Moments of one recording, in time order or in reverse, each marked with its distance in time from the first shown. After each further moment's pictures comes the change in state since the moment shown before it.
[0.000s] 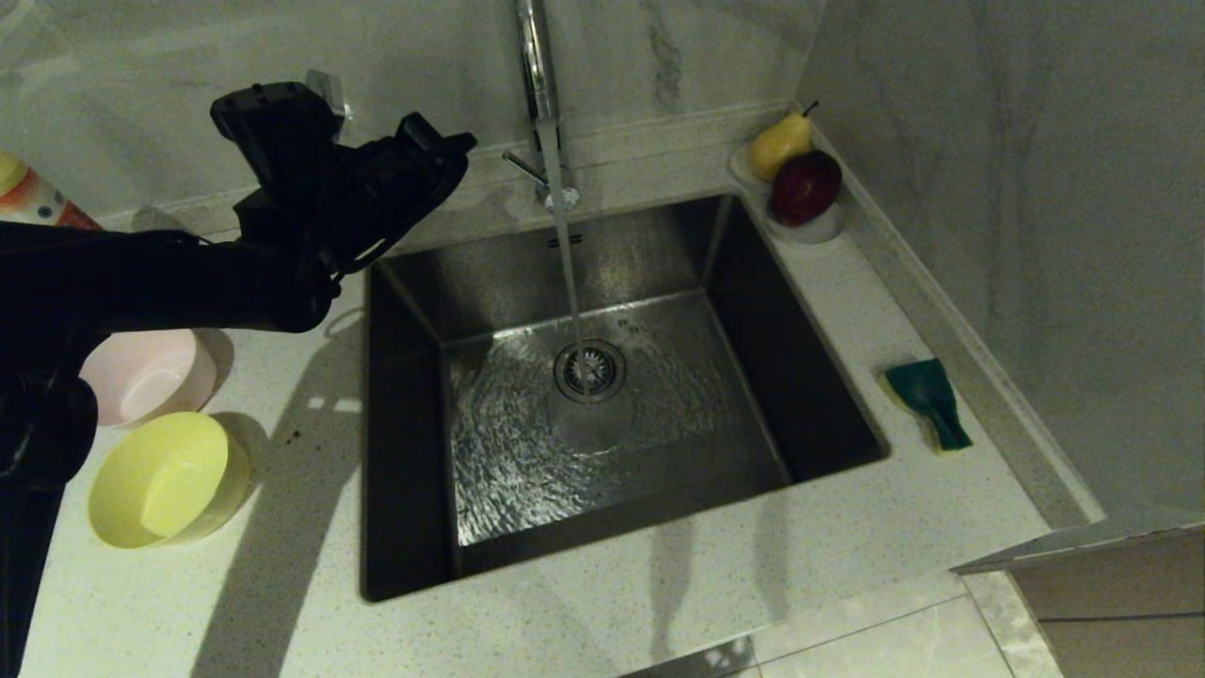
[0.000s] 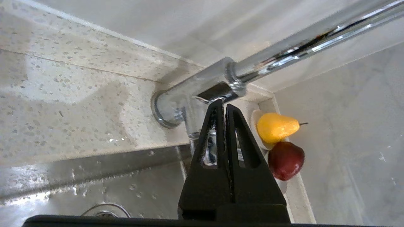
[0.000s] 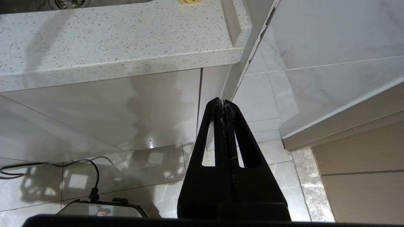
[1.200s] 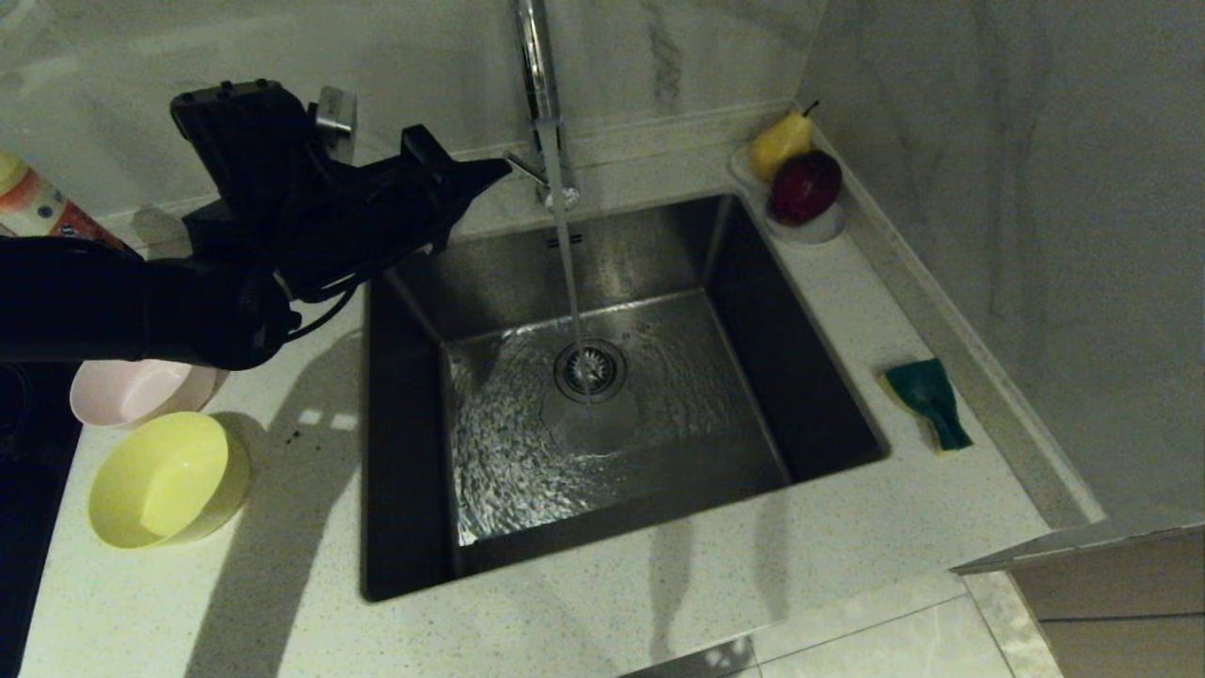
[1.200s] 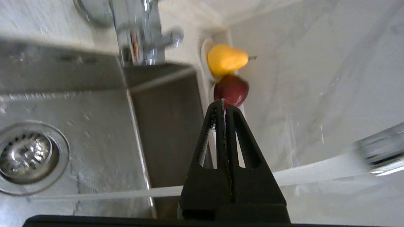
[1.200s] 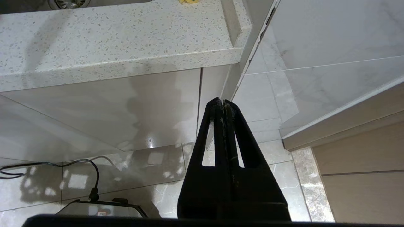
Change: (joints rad) left arm -0.066 -0.194 0.295 -0.006 -0.181 -0.136; right arm 0.000 0.000 0.000 0.000 0.000 0.000
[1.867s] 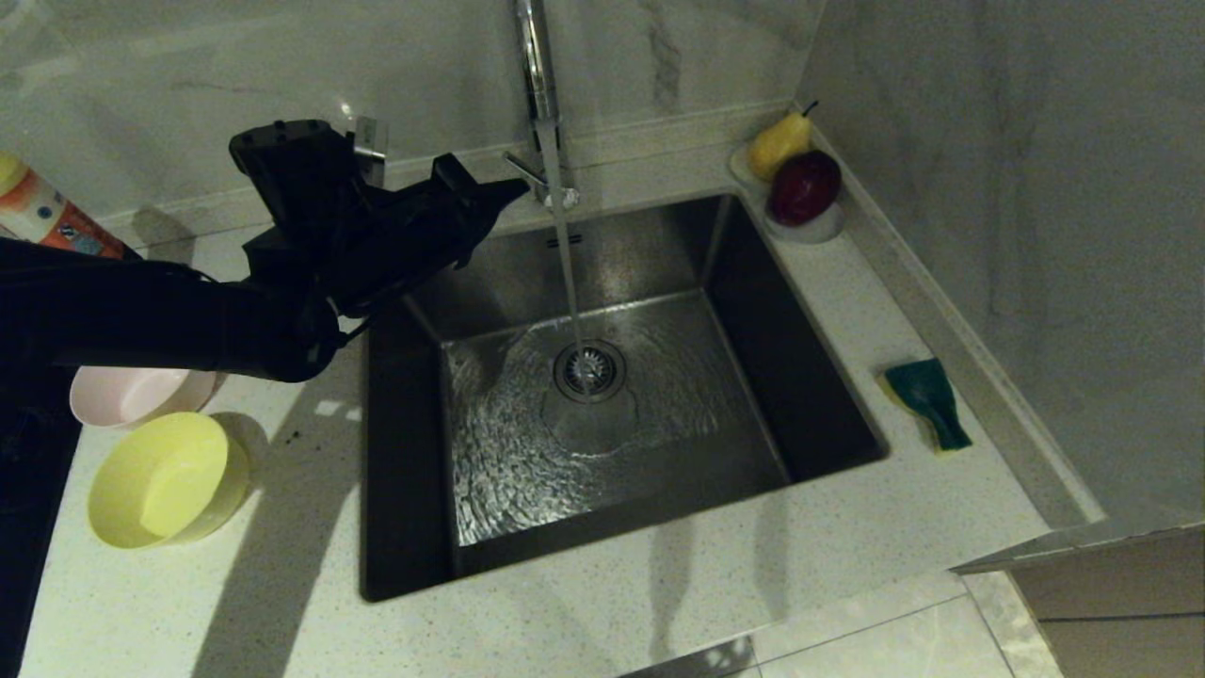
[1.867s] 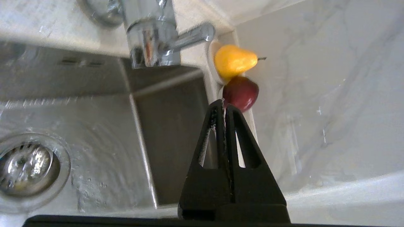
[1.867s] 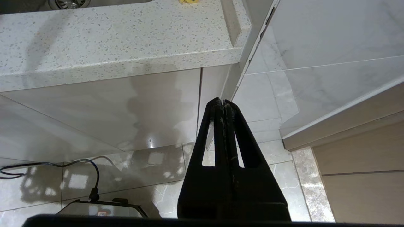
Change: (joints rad) left arm -0.007 0.102 -0.038 -0.088 0.007 0.001; right arm 0.000 0.000 0.000 0.000 0.000 0.000
